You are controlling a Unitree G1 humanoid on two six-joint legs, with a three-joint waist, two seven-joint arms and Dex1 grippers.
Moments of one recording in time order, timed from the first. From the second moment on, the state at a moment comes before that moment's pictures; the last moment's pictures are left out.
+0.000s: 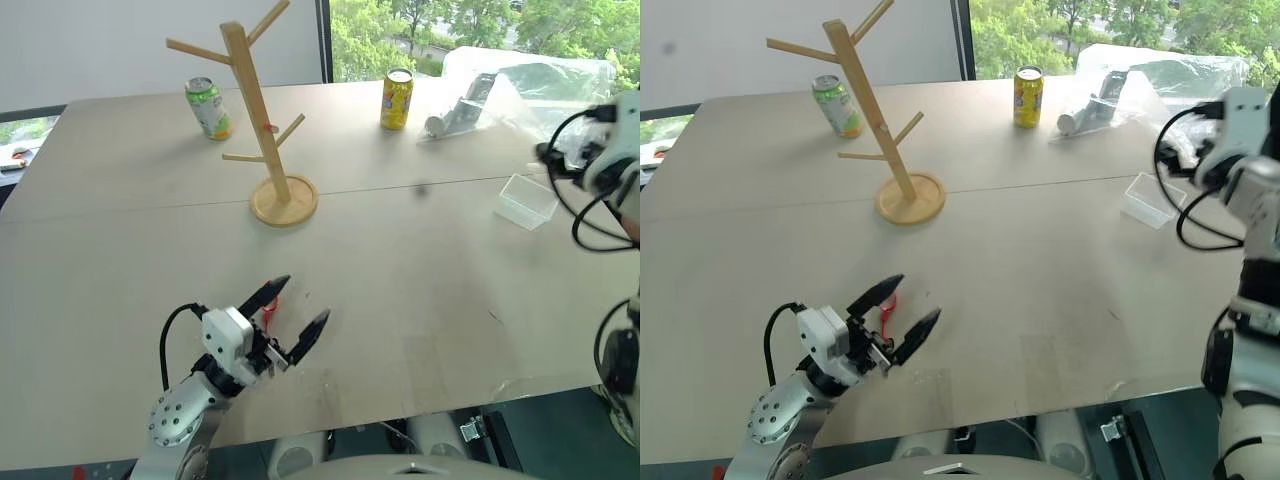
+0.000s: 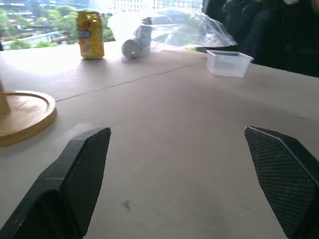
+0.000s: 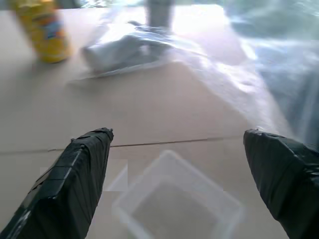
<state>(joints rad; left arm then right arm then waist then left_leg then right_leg) 0.38 0.35 -0.01 -0.52 -0.41 -0.02 -0.49 -0.56 -0.66 -0.23 -0.08 0.45 0.85 0.51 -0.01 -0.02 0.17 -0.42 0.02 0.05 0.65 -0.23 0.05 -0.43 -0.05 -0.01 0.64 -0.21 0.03</state>
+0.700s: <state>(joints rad) 0.32 0.26 0.12 -0.93 -0.43 0.91 0.09 -0.07 -0.57 -0.06 0.07 0.39 -0.23 1.32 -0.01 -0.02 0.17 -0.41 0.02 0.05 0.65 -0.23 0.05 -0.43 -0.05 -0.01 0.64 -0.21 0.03</state>
